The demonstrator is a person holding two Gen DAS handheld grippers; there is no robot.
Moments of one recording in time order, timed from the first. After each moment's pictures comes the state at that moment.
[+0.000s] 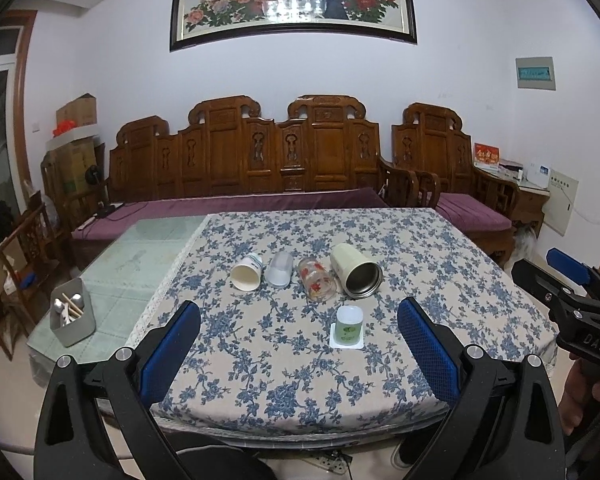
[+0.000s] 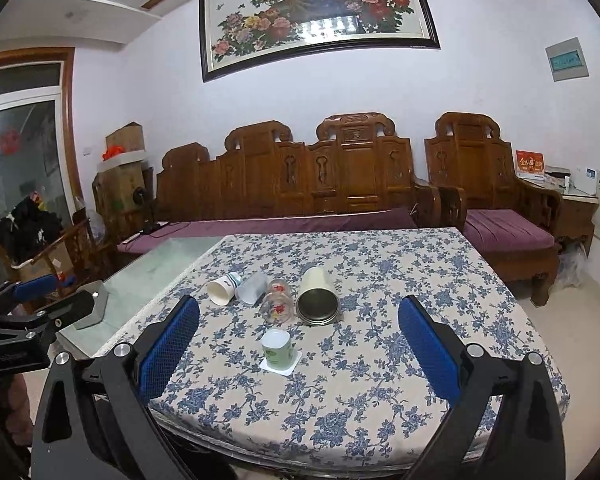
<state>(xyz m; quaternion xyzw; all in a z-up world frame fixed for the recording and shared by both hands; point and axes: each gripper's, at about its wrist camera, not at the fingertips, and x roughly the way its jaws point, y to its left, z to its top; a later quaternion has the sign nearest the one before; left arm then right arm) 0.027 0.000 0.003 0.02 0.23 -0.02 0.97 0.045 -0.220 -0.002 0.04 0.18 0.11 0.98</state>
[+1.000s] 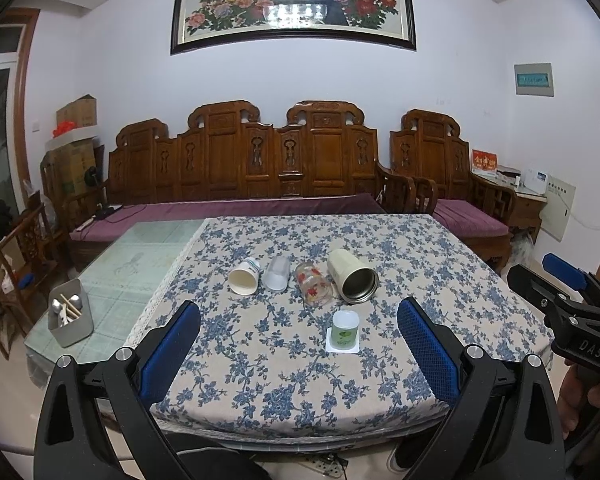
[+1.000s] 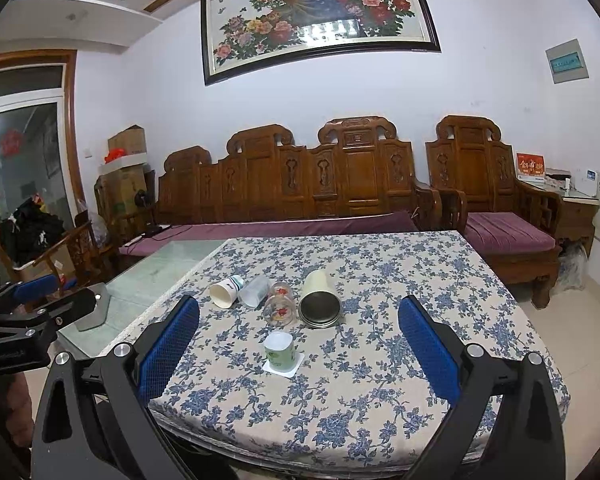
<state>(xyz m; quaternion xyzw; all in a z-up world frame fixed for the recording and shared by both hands) 0.023 -0.003 0.005 0.02 0.22 -0.02 0.97 0.041 -0.218 0.001 0.04 0.18 0.11 0.98</state>
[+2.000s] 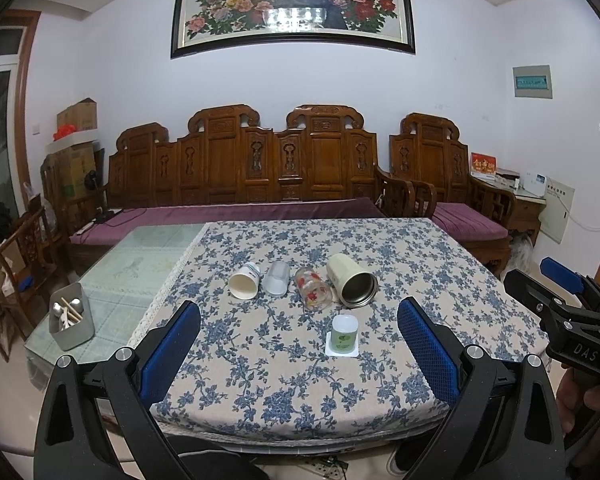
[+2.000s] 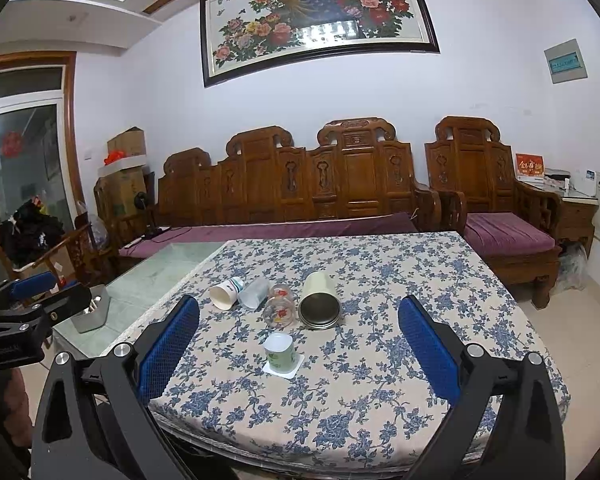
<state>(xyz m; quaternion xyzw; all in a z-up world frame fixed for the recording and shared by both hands) 0.020 -0.004 0.010 0.01 0.22 -0.02 0.98 0.040 -0.217 0.004 0.05 0.18 0.11 0.98</state>
